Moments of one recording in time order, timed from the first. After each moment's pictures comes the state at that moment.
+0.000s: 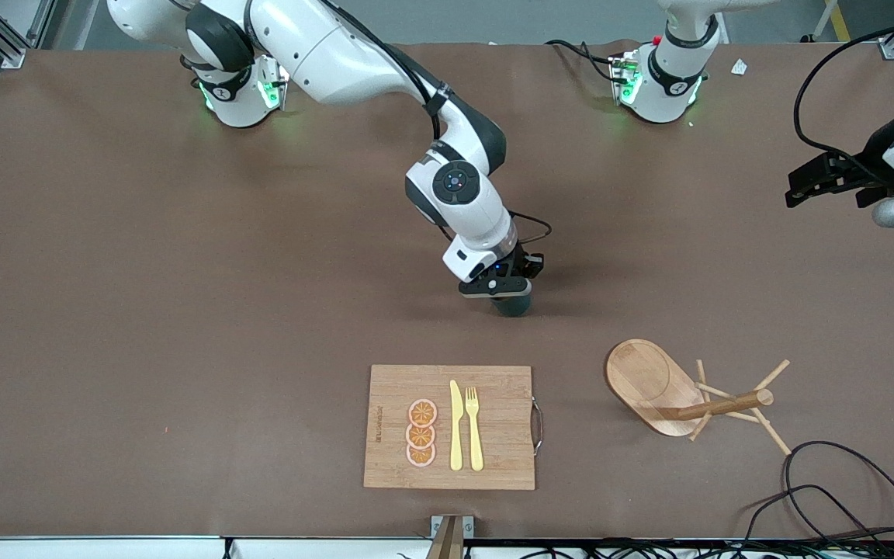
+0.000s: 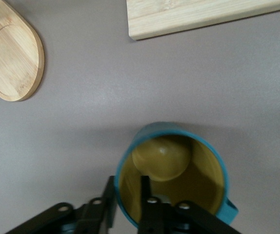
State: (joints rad) left arm 0.06 0.03 -0.12 -1.52 -0.01 1.47 -0.05; right arm 0.85 0.92 0.02 -1.17 0.22 2.43 0.81
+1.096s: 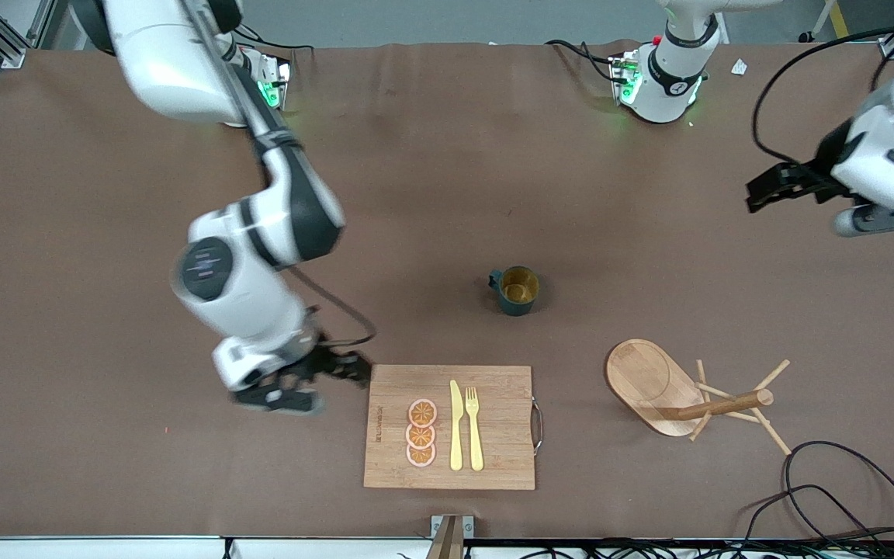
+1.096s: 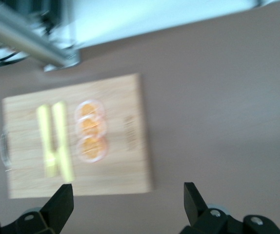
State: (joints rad) left arm -0.05 0.07 -0.17 -1.50 -0.01 1.48 -0.37; right arm 0.41 0.72 -0.14 -1.11 0.22 2.05 0.36
